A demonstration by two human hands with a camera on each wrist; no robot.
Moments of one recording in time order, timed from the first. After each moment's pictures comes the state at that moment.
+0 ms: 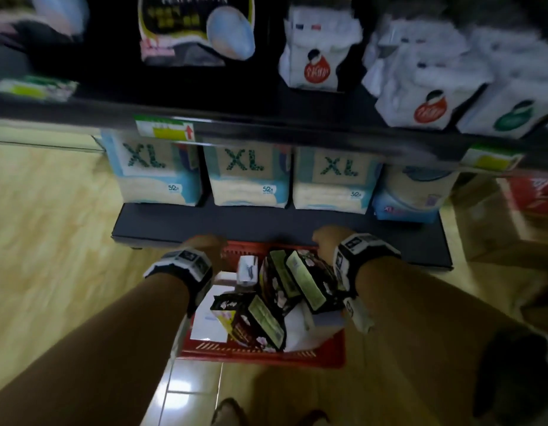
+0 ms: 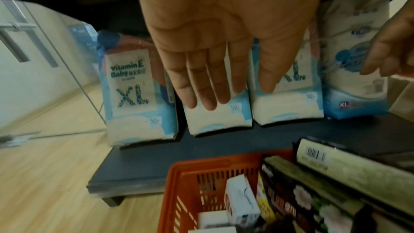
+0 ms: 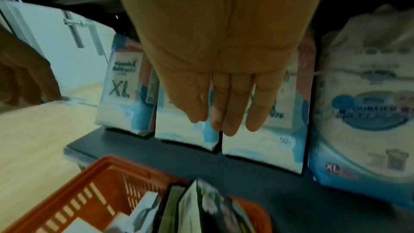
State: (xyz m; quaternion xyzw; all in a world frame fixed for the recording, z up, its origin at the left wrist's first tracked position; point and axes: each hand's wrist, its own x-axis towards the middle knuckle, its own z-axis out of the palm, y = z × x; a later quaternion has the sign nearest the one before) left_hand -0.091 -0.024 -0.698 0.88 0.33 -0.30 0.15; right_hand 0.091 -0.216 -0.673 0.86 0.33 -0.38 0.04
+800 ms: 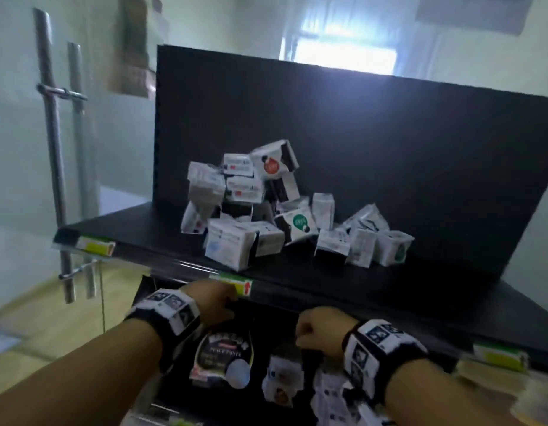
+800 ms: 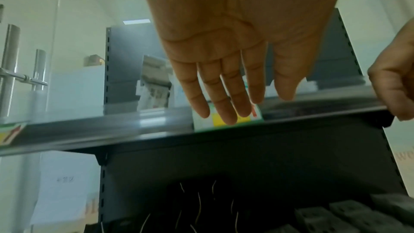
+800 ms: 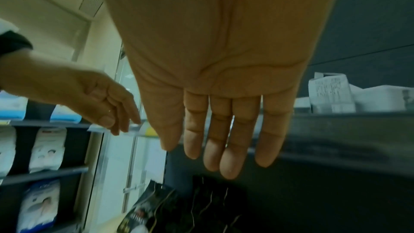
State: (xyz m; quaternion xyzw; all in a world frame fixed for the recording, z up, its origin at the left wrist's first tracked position) left_hand -0.057 0.012 -0.094 0.97 0.23 -0.03 0.07; right_hand 0.100 -0.182 -0.080 0.82 0.55 -0.17 0.01
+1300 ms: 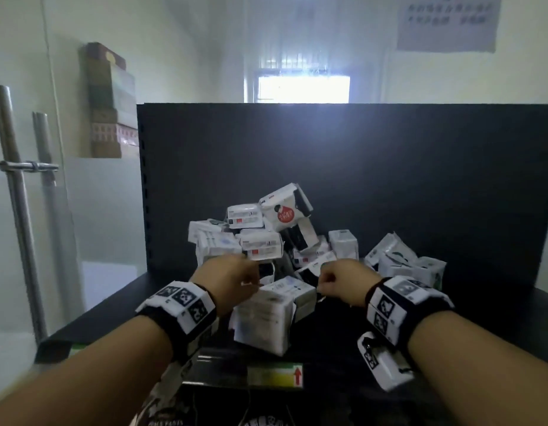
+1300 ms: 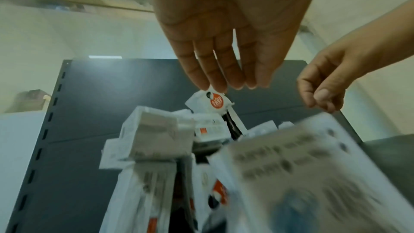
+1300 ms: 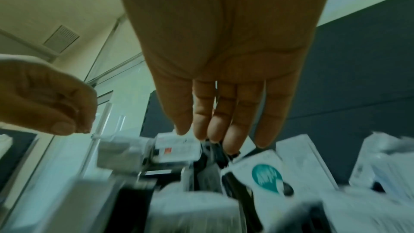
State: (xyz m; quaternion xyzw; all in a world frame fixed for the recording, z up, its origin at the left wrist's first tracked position) left_hand -0.026 0.129 0.021 0.97 0.12 0.21 -0.04; right_hand 0.144 -0.055 0.022 0.87 0.47 0.04 -0.13
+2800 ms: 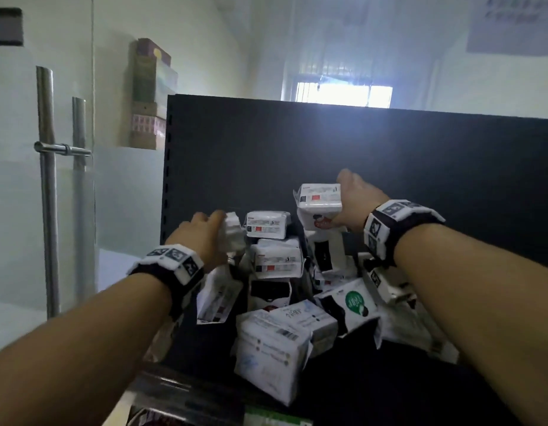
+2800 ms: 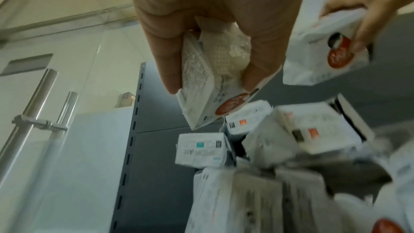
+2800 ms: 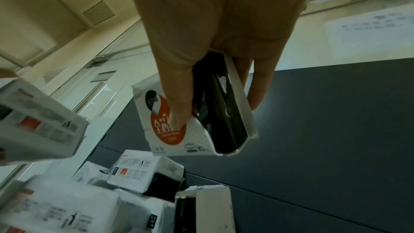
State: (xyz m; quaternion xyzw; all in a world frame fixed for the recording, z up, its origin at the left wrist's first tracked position) left_hand 0.002 0.233 0.056 0.89 0.37 0.25 -0.01; right_hand 0.219 0.049 0.146 0.85 0.44 0.25 -0.13
